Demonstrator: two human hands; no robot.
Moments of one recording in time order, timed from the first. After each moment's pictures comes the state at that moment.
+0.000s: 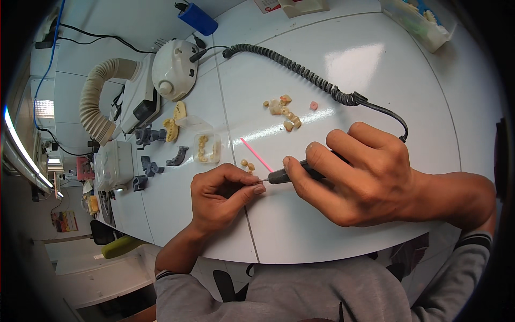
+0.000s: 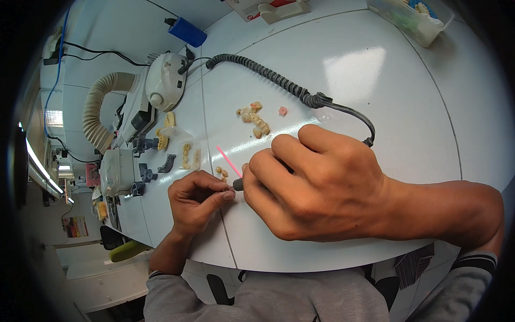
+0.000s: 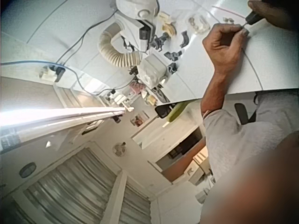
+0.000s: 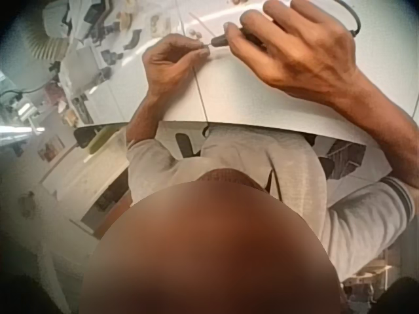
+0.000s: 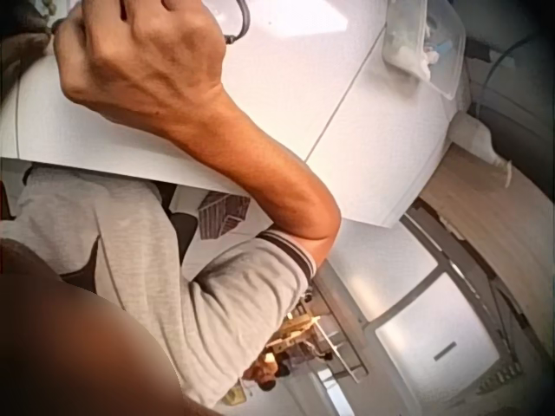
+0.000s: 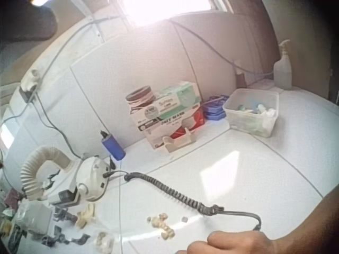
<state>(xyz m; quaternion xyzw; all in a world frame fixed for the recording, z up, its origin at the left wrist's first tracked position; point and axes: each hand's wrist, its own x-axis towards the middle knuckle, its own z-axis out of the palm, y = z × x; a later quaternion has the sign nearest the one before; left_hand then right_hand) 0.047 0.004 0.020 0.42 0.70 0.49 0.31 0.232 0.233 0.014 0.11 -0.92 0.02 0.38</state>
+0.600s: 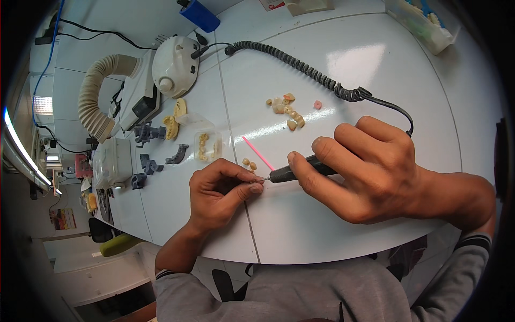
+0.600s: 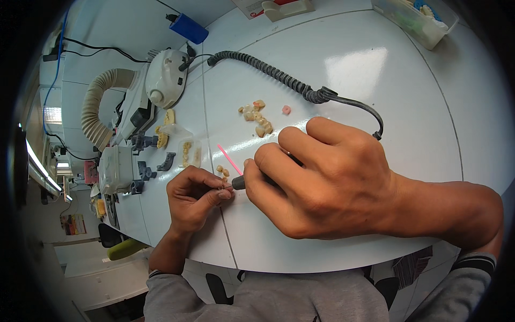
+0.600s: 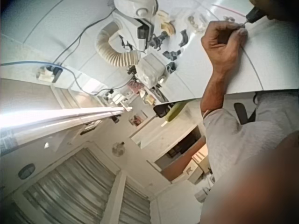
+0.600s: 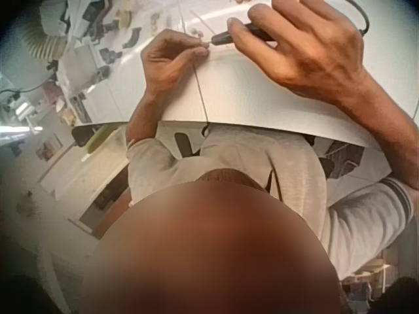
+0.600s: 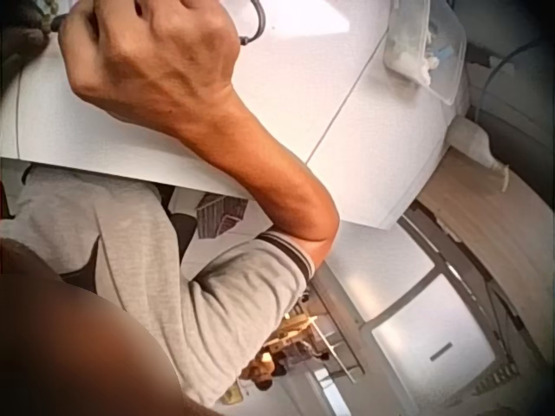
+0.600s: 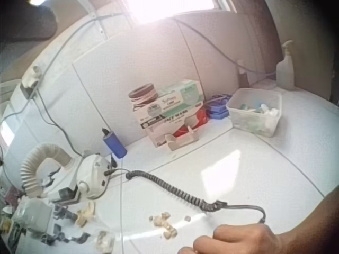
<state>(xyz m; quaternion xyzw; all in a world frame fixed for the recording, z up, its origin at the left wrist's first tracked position) 0.042 0.002 0.016 0.40 0.67 0.53 0.34 0.232 0.240 0.013 0.11 -0.91 0.02 0.39</state>
